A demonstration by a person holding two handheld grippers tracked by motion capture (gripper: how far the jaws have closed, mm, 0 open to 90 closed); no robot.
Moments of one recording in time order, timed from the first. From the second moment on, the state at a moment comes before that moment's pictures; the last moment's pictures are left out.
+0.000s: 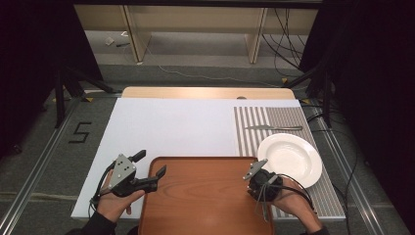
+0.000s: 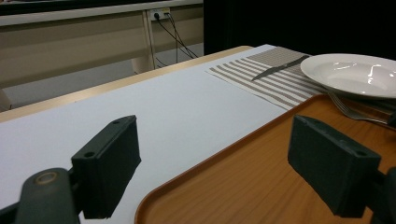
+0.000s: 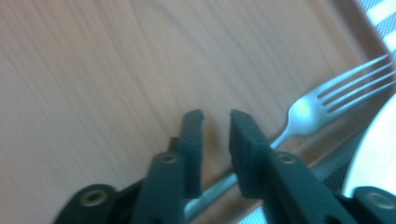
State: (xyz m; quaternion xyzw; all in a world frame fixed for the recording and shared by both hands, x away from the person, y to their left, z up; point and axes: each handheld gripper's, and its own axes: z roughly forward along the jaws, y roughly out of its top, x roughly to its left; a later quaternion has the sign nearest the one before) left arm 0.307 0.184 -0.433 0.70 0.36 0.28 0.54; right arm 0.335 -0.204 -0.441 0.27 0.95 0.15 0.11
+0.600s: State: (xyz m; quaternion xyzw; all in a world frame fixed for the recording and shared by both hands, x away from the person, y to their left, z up) left arm 0.307 0.183 -0.433 0.70 0.36 0.28 0.54; right arm 0.331 -0.204 -0.418 0.30 0.88 0.35 0.12
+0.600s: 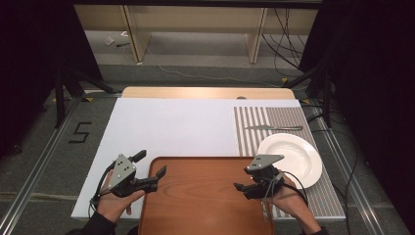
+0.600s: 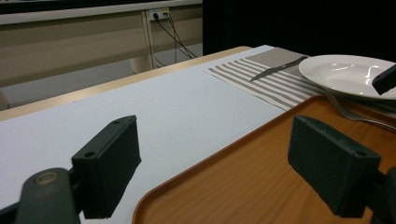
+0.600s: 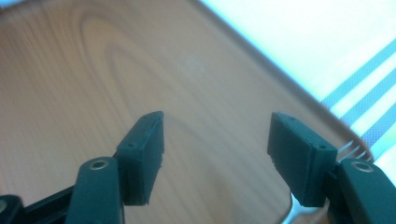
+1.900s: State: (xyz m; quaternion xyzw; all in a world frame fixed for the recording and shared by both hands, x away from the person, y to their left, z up) left arm 0.305 0.186 -0.429 0.69 0.36 0.28 0.56; right arm 0.313 -0.228 -0.402 0.32 0.78 0.50 0.19
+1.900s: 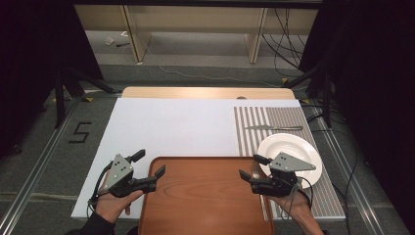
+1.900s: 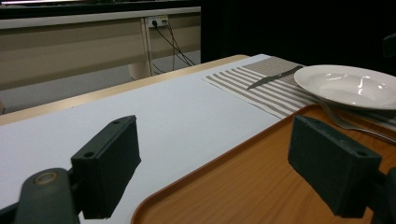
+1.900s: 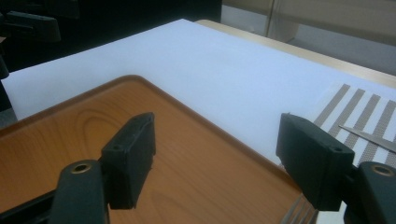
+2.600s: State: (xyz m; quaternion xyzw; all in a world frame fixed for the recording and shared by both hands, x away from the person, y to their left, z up) left arm 0.305 0.185 -0.430 0.70 0.36 0.28 0.56; right arm 0.305 -0.239 -0.398 0.34 0.75 0.52 0.22
